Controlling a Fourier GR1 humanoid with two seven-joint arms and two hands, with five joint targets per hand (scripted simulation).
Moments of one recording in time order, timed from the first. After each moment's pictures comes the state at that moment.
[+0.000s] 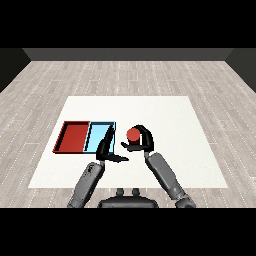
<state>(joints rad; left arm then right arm) -0.18 0.00 -0.32 -1.45 0.11 0.17 -0.26 -0.39 0.00 0.37 -1.34 -0.18 -0.42 -0.29</state>
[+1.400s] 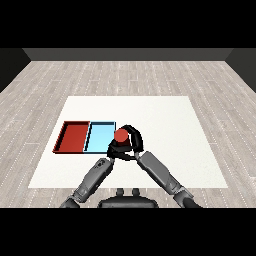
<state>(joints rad) -0.35 0.00 -0.49 -1.16 0.33 0.26 -0.38 -0.51 0.00 0.56 -1.30 -0.32 -0.58 -0.30</state>
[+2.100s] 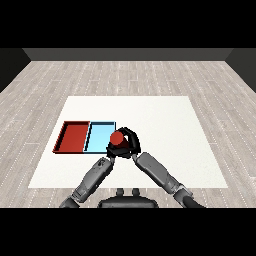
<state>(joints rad) -0.36 0.01 -0.50 -1.19 0.32 0.45 -0.33 -0.54 -0.01 0.63 -1.25 -0.36 -0.60 -0.34</state>
